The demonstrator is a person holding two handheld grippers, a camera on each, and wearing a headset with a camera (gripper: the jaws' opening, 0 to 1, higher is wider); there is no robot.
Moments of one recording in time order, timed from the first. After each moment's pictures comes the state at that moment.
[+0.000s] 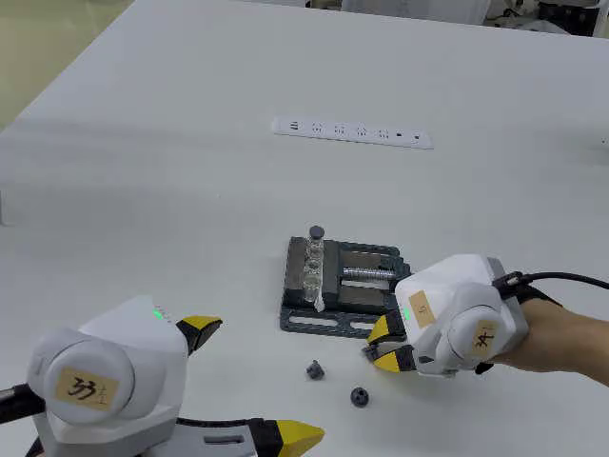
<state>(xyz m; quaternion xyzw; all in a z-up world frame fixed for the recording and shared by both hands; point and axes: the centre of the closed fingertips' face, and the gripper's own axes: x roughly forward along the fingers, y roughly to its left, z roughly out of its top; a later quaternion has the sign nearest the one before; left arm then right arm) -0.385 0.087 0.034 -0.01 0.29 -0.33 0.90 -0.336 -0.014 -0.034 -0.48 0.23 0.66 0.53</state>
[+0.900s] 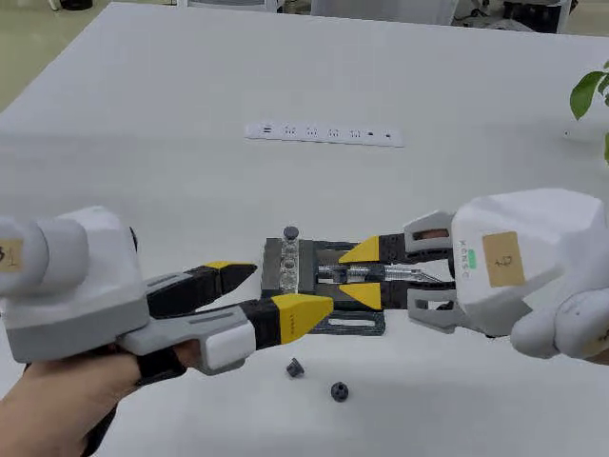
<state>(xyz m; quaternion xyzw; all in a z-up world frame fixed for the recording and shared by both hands) -0.338 0.046 0.133 -0.22 0.21 -0.39 0.87 -0.347 0.020 0.135 -0.46 0.02 0.60 0.66</state>
